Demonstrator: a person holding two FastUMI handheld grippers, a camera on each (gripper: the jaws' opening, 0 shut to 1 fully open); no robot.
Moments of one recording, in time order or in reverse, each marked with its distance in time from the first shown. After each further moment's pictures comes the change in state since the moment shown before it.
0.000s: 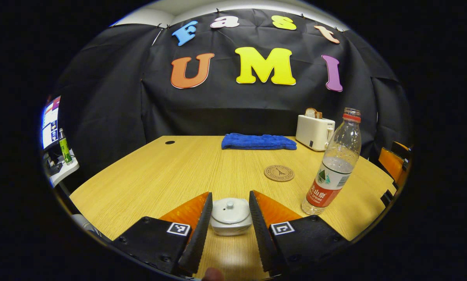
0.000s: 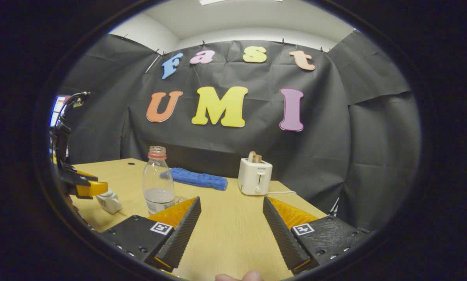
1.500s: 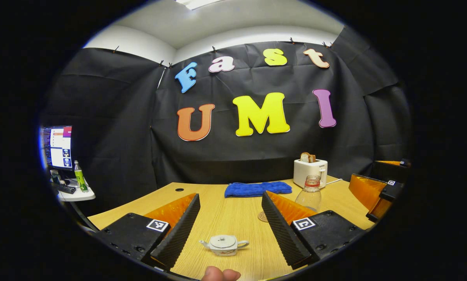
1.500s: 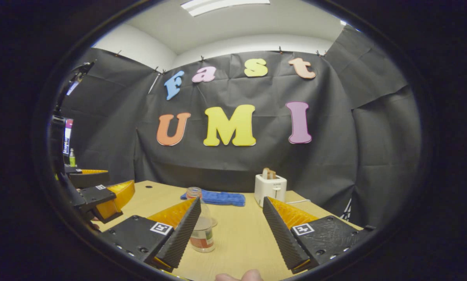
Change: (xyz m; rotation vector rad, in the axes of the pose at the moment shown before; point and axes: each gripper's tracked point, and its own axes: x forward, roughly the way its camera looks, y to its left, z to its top) left arm -0.075 -0.017 0.112 0.050 -0.365 0.088; right arm -0.038 0.055 0.070 0.100 -0.101 0.092
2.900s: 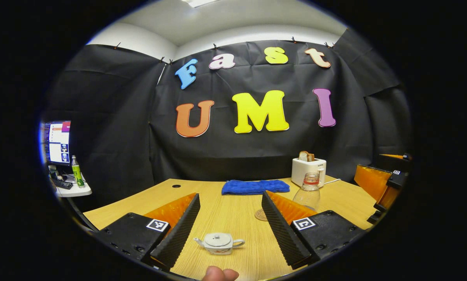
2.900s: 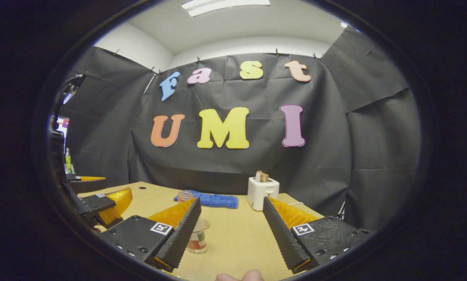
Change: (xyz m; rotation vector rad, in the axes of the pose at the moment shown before) left arm 0.005 -0.009 -0.009 -0.026 0.017 -0.034; right arm -0.002 -0.020 0.014 -0.017 -0.020 -0.067
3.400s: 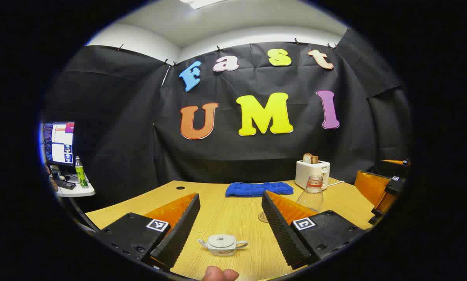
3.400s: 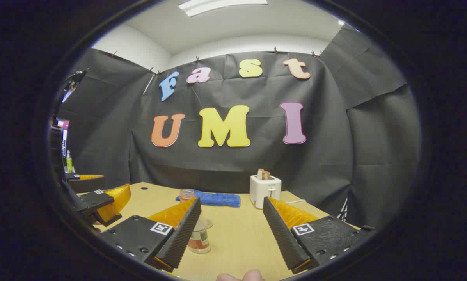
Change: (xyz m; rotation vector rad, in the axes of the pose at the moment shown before) left arm -0.002 0.005 0.004 0.004 -0.010 0.029; right arm 0.001 0.000 -0.007 0.019 0.017 0.001
